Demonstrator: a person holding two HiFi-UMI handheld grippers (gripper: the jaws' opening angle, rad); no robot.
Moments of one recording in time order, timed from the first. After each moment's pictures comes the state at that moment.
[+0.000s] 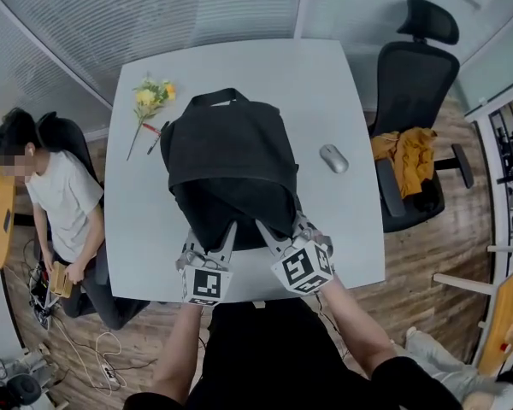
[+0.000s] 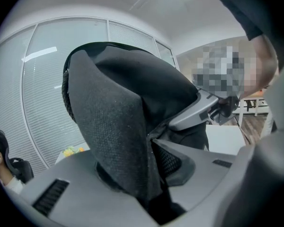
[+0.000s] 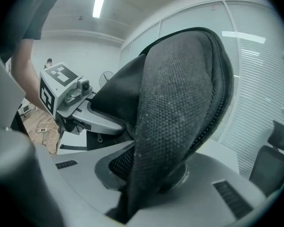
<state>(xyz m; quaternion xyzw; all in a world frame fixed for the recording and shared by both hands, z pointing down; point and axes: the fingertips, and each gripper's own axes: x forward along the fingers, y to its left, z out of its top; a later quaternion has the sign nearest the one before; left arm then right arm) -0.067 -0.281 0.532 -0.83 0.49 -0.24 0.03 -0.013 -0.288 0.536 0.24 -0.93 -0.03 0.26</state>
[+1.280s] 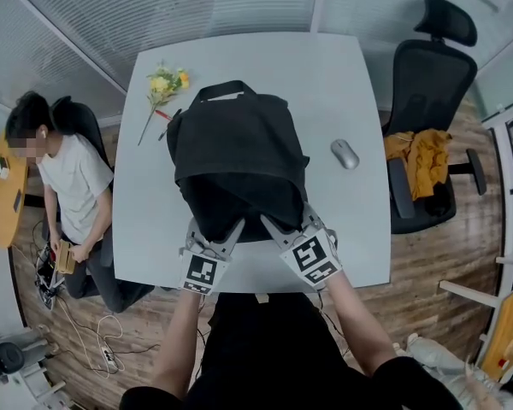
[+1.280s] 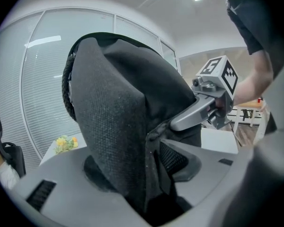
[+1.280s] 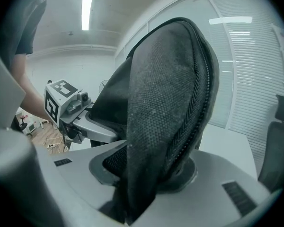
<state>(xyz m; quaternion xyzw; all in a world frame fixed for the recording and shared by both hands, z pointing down) -0.063 -0.273 0.551 -0.85 0.48 -0.22 -0.03 -0.001 -0.284 0.552 0.22 -0.95 0.05 0.23</state>
